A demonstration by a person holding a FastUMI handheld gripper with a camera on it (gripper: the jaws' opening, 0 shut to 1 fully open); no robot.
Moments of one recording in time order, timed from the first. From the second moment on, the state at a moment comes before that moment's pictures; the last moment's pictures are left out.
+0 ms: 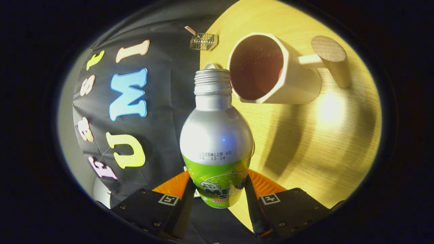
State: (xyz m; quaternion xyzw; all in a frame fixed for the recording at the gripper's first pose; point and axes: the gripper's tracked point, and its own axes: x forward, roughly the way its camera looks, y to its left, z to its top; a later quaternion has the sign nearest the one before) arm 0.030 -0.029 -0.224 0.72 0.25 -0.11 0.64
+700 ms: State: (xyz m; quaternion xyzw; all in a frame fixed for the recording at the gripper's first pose) arm 0.030 -0.030 -0.214 0.75 0.25 -0.11 0.60
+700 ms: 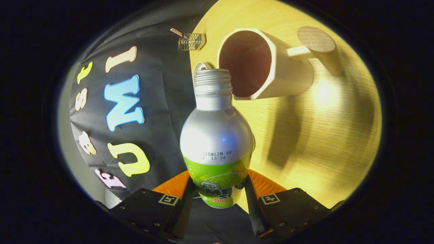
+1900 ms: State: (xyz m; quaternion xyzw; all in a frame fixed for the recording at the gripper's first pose) arm 0.035 -0.036 -0.202 0.81 0.24 -0.11 0.52
